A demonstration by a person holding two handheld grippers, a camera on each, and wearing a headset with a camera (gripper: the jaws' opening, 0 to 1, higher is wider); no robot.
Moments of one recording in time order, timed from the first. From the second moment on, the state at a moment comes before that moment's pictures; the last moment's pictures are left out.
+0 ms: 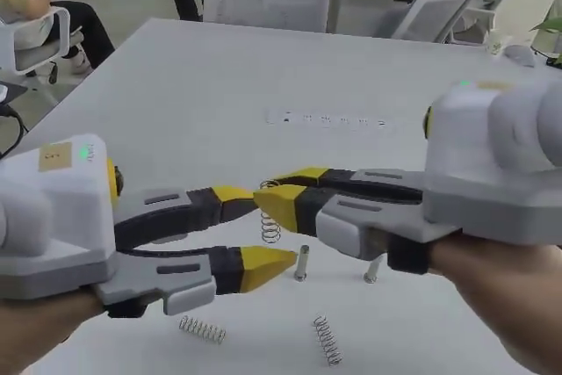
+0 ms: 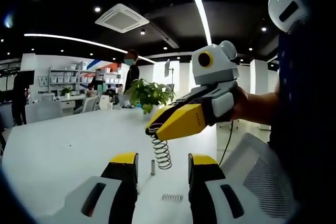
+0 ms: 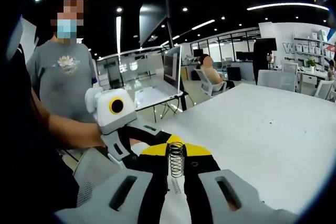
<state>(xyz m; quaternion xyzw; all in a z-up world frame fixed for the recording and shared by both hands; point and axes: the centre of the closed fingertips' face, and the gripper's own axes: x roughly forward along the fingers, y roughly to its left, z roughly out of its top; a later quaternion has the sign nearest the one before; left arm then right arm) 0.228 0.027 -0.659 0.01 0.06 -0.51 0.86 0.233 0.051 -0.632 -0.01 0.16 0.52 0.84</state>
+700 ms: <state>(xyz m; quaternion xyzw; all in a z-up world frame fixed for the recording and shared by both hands) 0.230 0.028 -0.658 0.05 0.04 -0.51 0.86 0.230 0.049 -0.634 -0.02 0.16 0.53 0.83</state>
